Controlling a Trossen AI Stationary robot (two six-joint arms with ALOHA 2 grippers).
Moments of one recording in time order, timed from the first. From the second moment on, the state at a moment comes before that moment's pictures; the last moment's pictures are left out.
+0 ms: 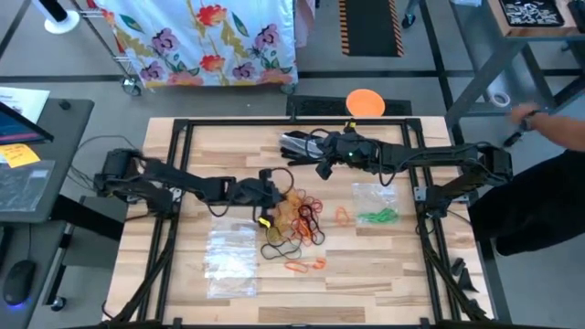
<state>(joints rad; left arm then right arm) -0.03 1.48 0.69 0.26 -0.25 0.18 -0.23 1.41 0.93 -0.05 0.39 0.11</state>
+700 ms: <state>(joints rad) -0.01 1.26 0.69 -0.19 -0.60 -0.11 -0.23 1.41 0.93 -0.05 0.39 0.10</state>
